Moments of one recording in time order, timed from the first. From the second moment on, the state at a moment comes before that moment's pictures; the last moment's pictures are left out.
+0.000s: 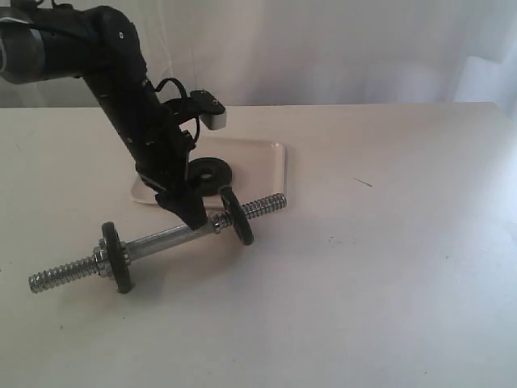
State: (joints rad) left arm -0.47 1.98 -1.65 -0.34 1.17 0.84; right arm 0.11 0.00 -0.01 0.06 0.16 0.18
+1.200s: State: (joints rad) left arm -0.50 2.16 -1.65 -0.38 1.01 0.85; right arm 0.11 0.00 -0.01 0.06 0.16 0.18
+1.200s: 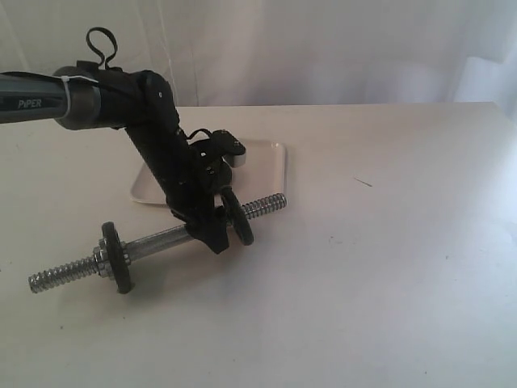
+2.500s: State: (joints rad) left arm -0.50 2.16 -1.60 -0.40 0.93 0.90; right arm 0.11 0.00 -0.01 0.06 0.16 0.18
